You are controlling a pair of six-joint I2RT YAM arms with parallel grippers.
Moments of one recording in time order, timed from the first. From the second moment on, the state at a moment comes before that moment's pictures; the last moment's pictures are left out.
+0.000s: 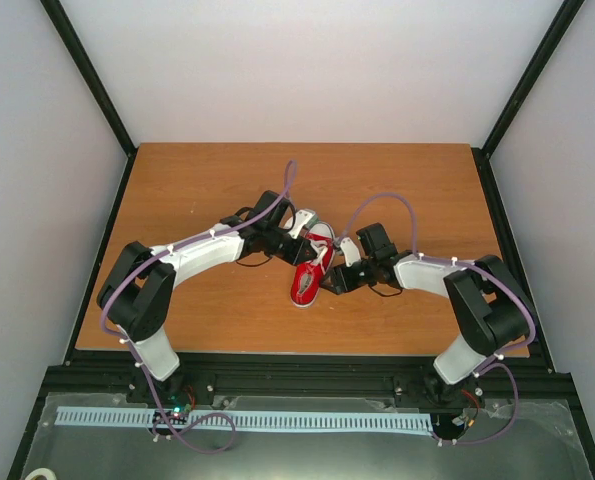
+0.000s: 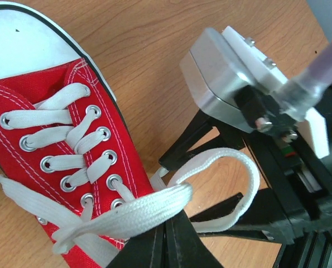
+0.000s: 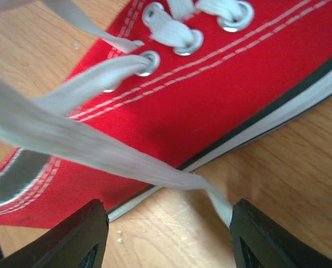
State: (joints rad) left arm -0.65 1.72 1.14 -0.33 0.51 -0.21; right arm 0.49 1.60 0.71 -0.10 -0.58 0.13
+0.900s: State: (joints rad) left arm -0.65 1.72 1.14 -0.35 0.56 -0.25; right arm 0.49 1.67 0.77 -0.10 -0.48 0.12
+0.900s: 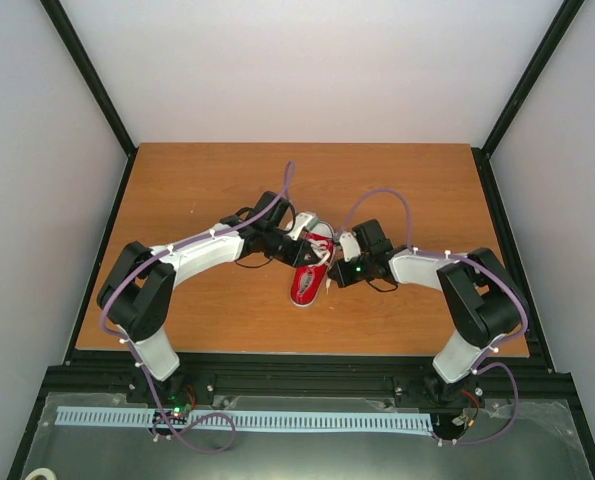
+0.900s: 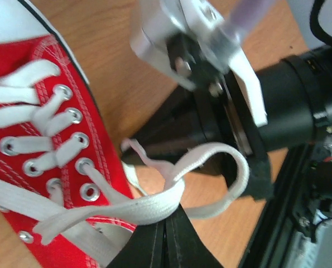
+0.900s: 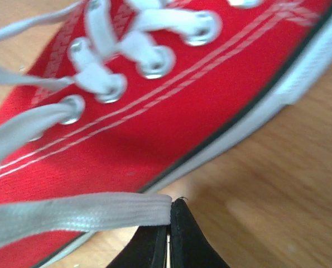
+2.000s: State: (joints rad) left arm -0.52 1.63 1.22 -0.85 0.23 -0.23; right arm 0.44 1.53 0.75 -0.28 0.05 0.41
